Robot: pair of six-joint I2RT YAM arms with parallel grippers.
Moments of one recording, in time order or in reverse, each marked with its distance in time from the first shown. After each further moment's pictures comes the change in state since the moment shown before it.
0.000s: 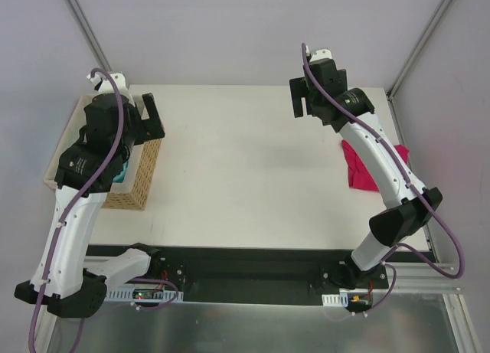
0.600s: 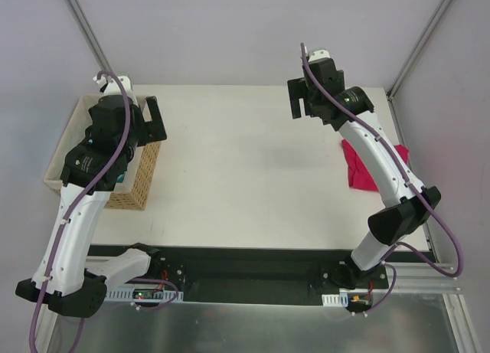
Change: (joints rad) left arm 0.000 0.000 -0.045 0.022 -0.005 0.013; right arm 0.000 0.005 0.008 -0.024 -0.043 0.008
